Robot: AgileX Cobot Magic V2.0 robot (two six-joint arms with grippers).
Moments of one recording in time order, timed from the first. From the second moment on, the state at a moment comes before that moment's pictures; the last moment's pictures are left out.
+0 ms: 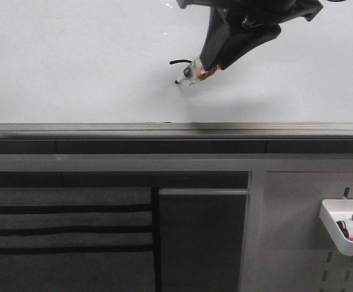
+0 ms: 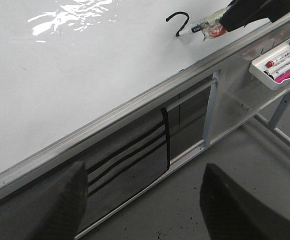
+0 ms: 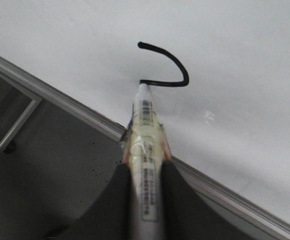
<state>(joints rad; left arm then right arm) -0.50 0.63 -0.79 -0.06 0.78 0.20 0.52 1.54 -1.22 0.08 0.57 -0.05</state>
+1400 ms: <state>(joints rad) -0.50 0.63 -0.79 -0.06 0.78 0.20 0.70 0.97 -1.01 0.11 0.81 -0.30</state>
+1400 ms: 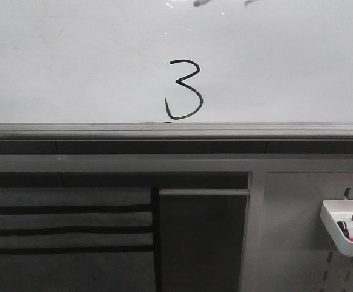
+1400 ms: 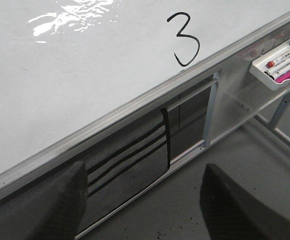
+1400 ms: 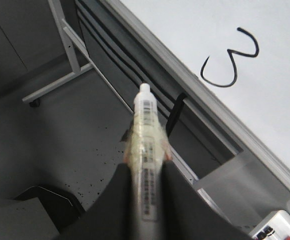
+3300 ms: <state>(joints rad) -0.85 1.29 -1.08 -0.39 0.73 0.94 0.87 1.00 -0.90 0.11 0.60 -0.76</state>
